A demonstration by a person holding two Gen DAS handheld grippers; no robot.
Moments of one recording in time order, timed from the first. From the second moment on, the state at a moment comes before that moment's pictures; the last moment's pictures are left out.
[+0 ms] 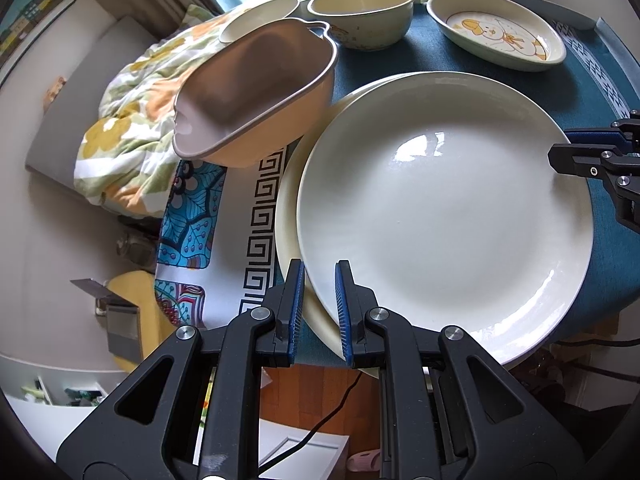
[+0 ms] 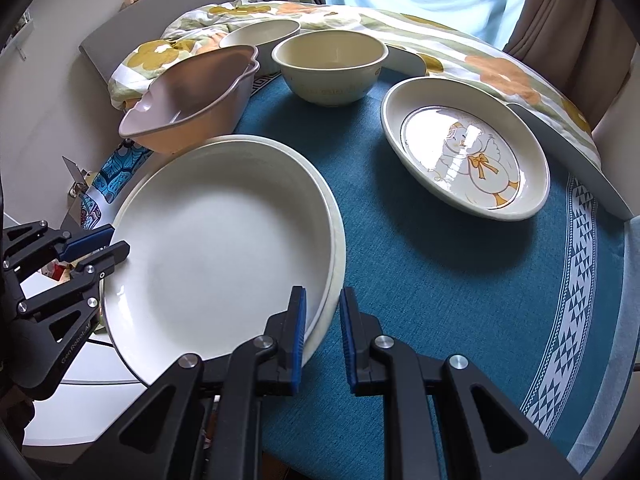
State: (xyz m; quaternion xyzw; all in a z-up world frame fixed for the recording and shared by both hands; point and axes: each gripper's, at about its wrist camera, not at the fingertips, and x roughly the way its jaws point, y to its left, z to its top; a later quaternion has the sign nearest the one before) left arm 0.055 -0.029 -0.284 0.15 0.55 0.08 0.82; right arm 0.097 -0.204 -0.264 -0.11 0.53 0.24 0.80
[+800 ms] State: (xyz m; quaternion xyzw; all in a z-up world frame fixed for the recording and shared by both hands) left arm 0.065 -0.030 -0.209 0.10 0.50 0.05 0.86; right arm 0.098 -0.230 -0.218 -0.05 0.51 0.22 0.83
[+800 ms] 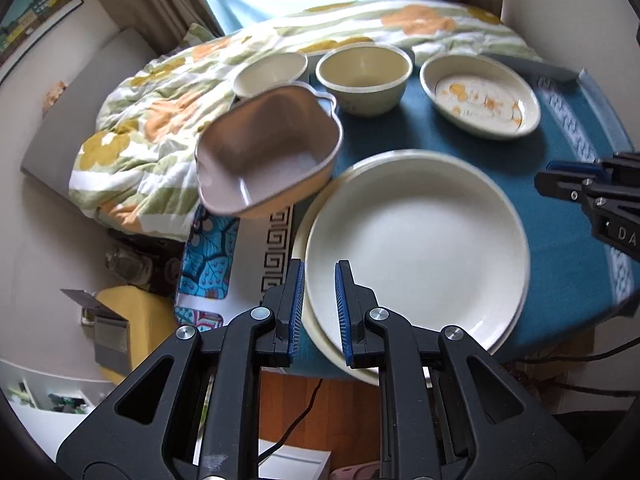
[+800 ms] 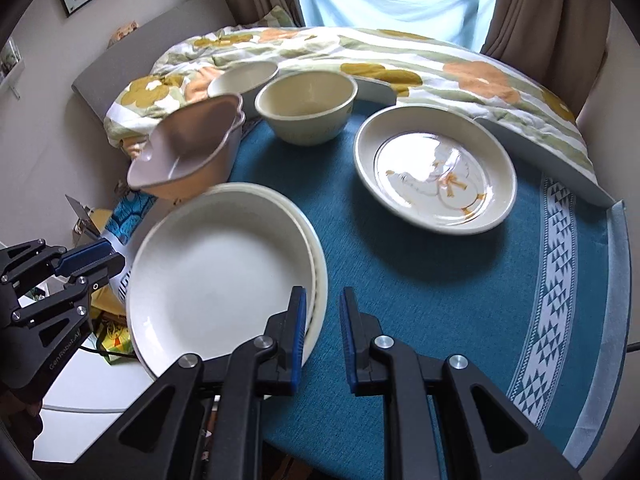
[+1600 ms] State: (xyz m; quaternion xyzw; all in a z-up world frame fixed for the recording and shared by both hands) left arm 0.217 -0.112 -0.227 -0.17 0.51 -0.02 0.84; right arm 0.267 -0.381 -0.190 -0.02 0.51 0.25 0.82
